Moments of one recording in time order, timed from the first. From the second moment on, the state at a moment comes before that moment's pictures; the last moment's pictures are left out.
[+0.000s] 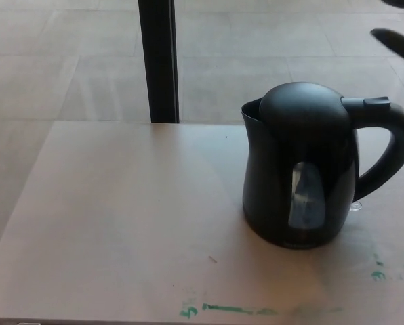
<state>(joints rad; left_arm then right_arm) 0.09 0.64 0.48 1.25 -0.22 0.05 -0.47 -1.08 -0.76 0.06 0.49 -0.30 -0.01 0.70</state>
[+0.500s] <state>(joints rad) 0.11 0.64 0.48 1.25 -0.22 0.05 -0.47 -0.64 -0.90 -0.42 0.45 -0.18 0.00 0.69</state>
